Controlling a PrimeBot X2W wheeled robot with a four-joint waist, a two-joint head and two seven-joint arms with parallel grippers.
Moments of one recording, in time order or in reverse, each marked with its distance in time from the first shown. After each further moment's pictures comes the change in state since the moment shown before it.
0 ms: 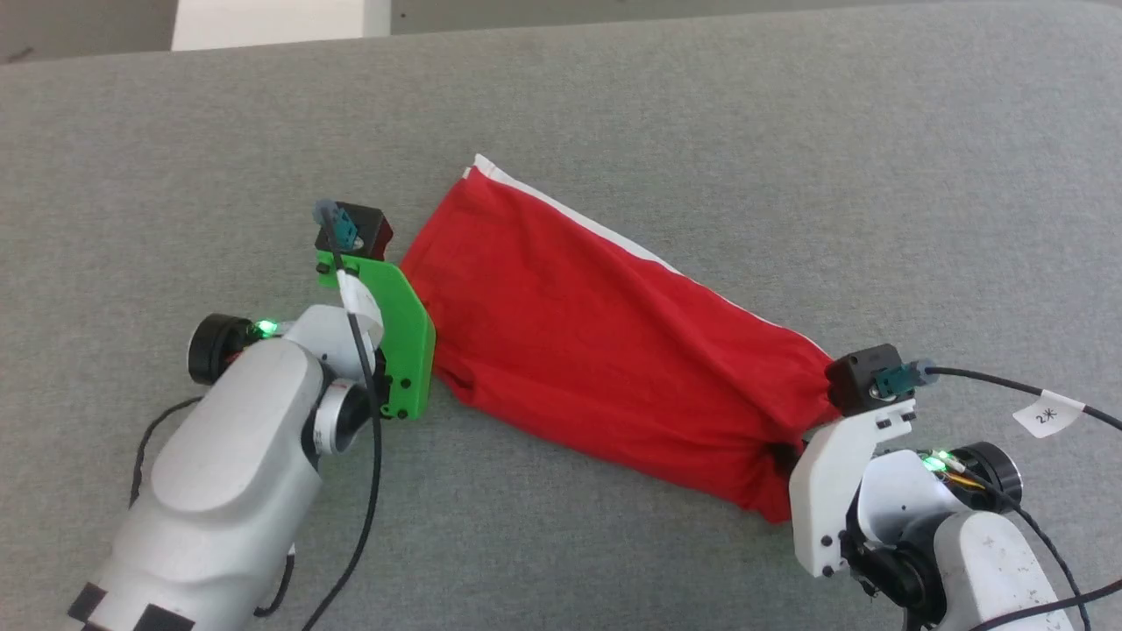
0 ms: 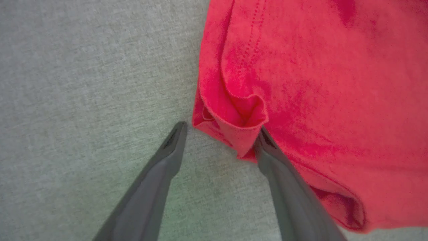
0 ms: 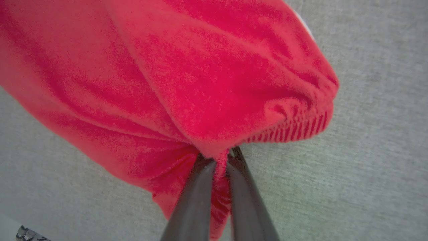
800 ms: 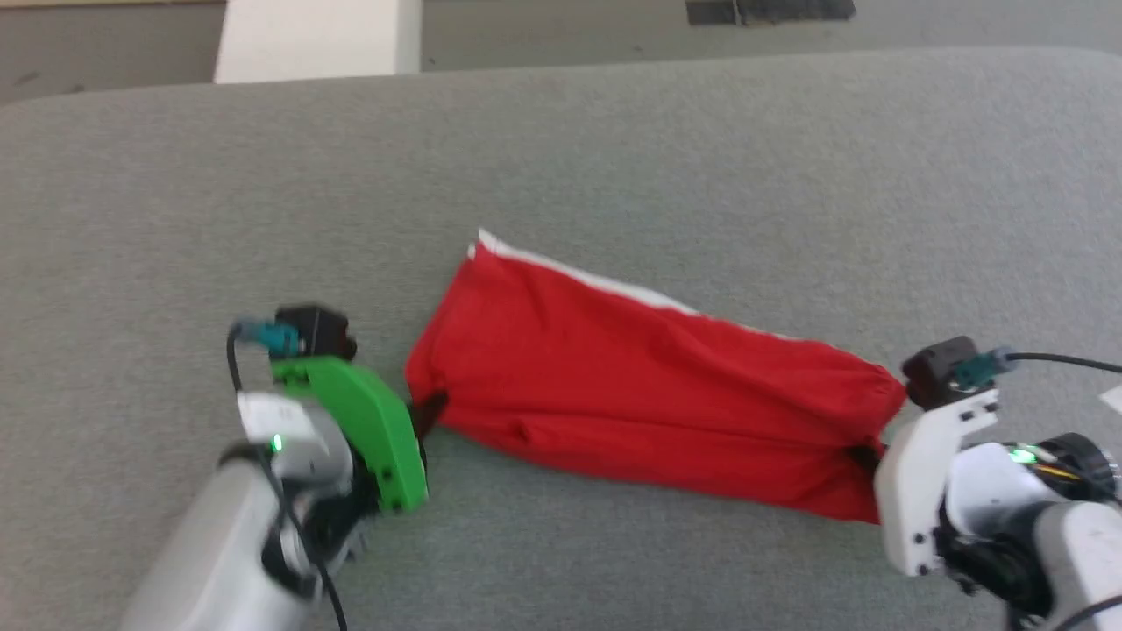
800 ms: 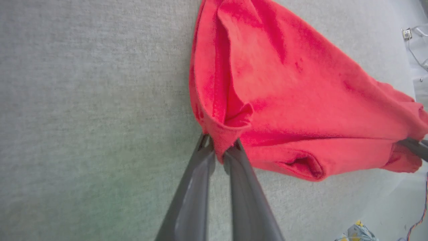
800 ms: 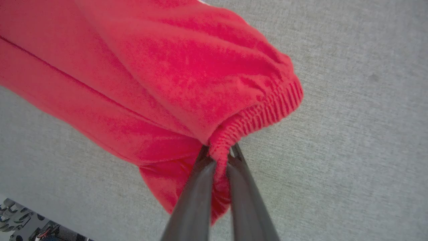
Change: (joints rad) left arm 0.304 -0.017 0.185 -0.230 -0.260 -0.037 -0.149; right arm -0.003 -0.210 0.016 -0.048 0.155 0.000 0.059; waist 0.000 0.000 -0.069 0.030
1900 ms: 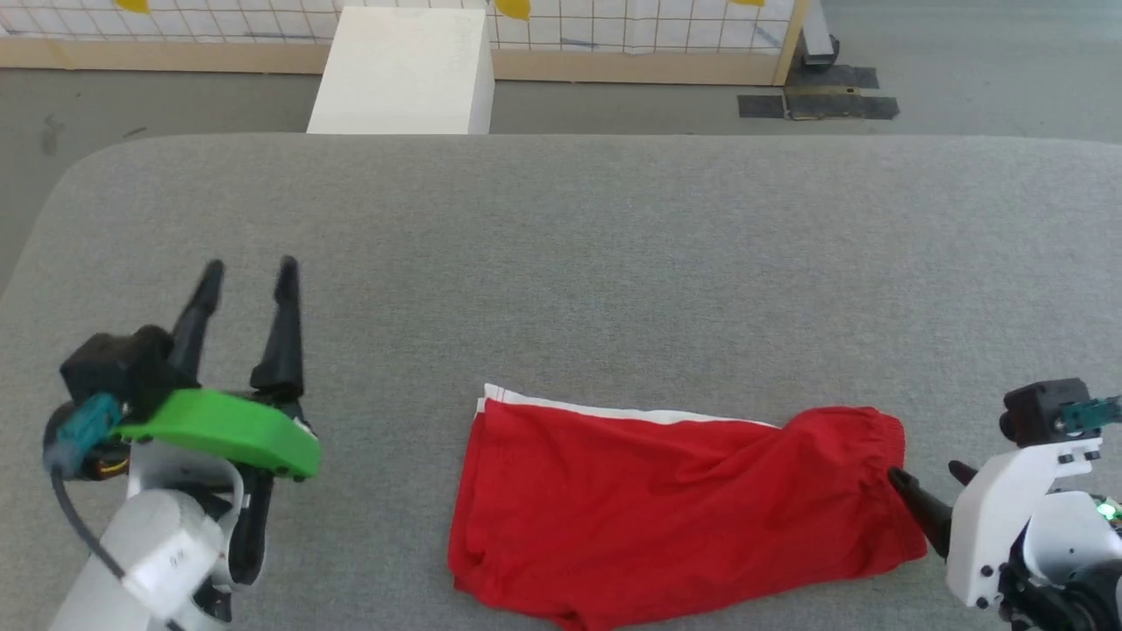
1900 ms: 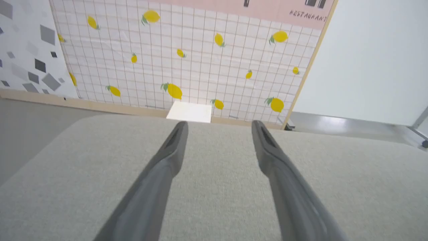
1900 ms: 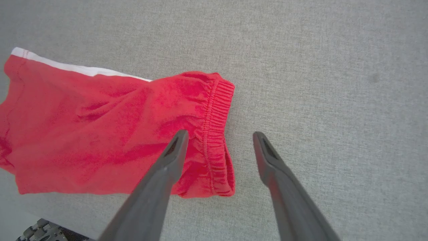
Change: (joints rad) left arm 0.122 0.071 0.156 -0.160 0.276 0.026 -0.673; right arm 0.145 0.019 -0.180 -0.105 0.049 0.000 -0.025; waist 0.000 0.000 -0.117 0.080
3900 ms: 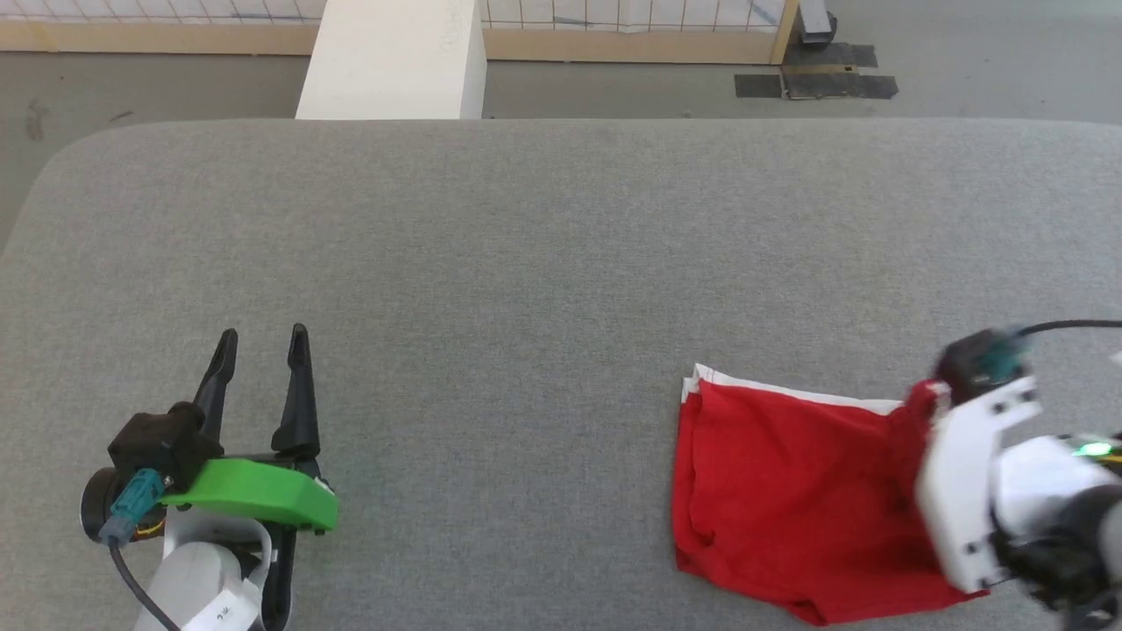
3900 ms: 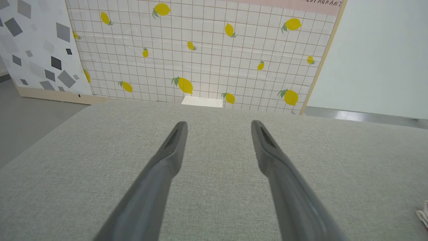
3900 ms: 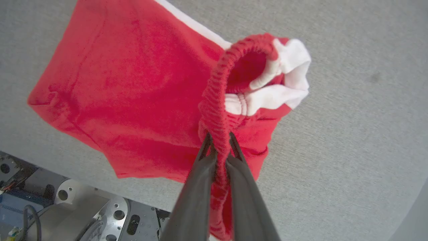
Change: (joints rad) left arm 0.065 -0.239 0.234 0.224 0.288 -0.222 -0.167; right arm -0.131 -0.151 0.170 -0.111 -0.061 0.000 0.426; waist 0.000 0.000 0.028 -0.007
